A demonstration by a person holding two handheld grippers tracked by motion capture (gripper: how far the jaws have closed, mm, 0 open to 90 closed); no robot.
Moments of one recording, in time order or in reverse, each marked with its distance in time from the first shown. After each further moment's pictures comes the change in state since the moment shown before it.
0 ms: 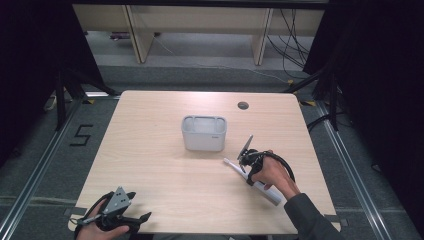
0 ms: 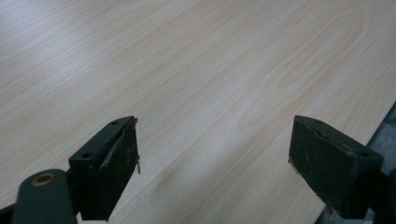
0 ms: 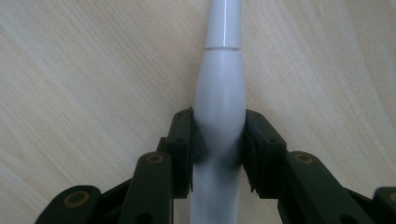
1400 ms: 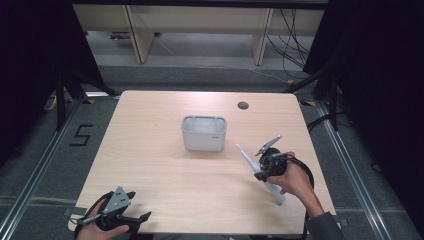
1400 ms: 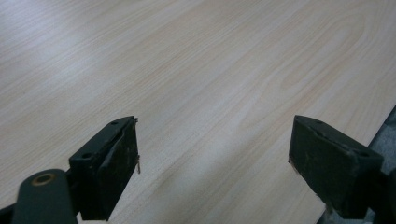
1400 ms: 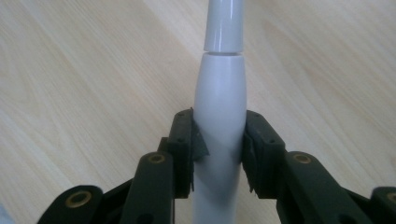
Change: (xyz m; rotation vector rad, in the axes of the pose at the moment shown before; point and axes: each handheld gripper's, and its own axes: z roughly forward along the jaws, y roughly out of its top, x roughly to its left) left arm -0.001 0.000 0.000 0.000 0.002 -0.012; right arm -0.001 -0.058 -0.044 -0.356 0.007 0.071
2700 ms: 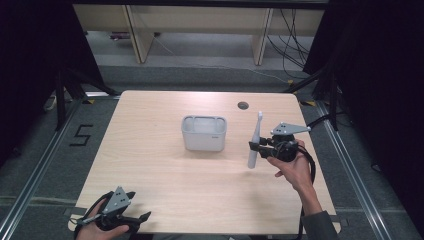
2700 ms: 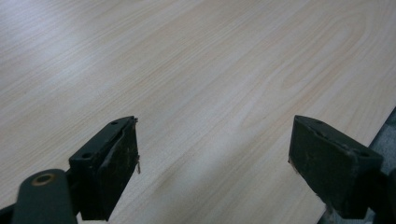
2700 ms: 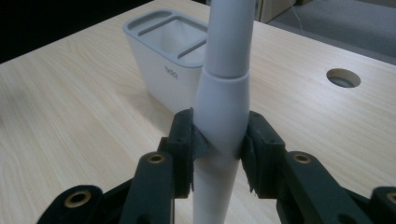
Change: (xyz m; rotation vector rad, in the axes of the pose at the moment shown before) left arm -0.001 0.000 0.000 -0.003 0.011 -0.016; right arm -0.020 0.015 -0.028 -0.623 0.004 0.068
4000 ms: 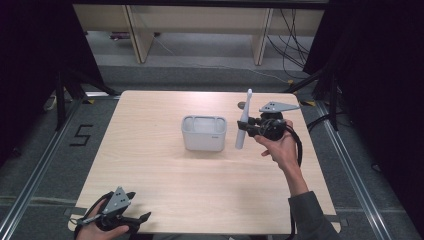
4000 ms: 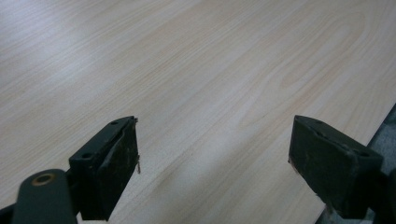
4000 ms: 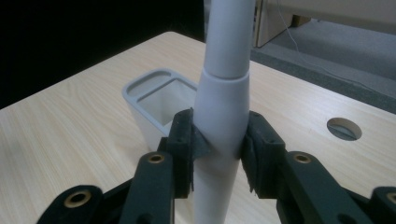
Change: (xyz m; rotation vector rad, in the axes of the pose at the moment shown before) left arm 0.000 -0.001 0.001 -0.004 -0.018 -0.010; right arm 0.002 0.058 0.025 -0.059 0.015 0.031
